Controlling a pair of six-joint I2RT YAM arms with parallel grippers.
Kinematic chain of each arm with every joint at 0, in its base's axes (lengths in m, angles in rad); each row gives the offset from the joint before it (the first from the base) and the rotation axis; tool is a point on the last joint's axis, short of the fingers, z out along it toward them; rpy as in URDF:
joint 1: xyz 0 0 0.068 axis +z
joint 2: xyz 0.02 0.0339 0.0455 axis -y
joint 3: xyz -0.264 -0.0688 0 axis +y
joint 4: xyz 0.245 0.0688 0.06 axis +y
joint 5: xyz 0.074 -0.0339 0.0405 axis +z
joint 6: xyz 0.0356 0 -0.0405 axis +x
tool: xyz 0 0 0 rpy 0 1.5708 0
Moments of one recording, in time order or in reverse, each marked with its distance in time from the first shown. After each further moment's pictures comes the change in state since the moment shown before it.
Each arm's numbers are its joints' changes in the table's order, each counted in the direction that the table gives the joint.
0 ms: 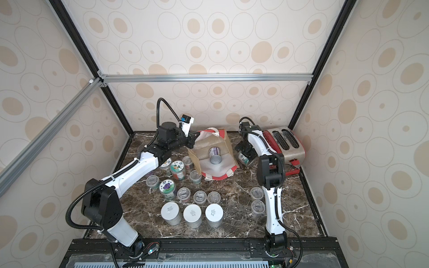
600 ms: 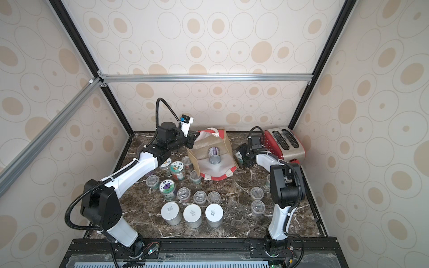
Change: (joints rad) left arm 0.004 0.008 0.006 0.000 -0.034 -0.015; right arm -0.037 0.431 0.919 -1.121 0.220 0.124
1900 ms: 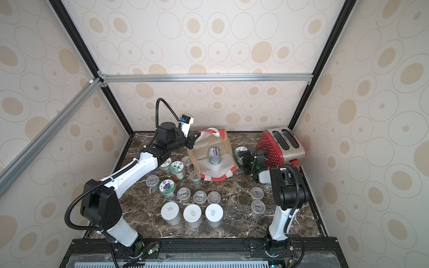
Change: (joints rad) left arm 0.000 0.003 0.003 0.001 -0.024 -0.009; right arm -0.043 0.067 0.401 -0.556 0.102 0.140
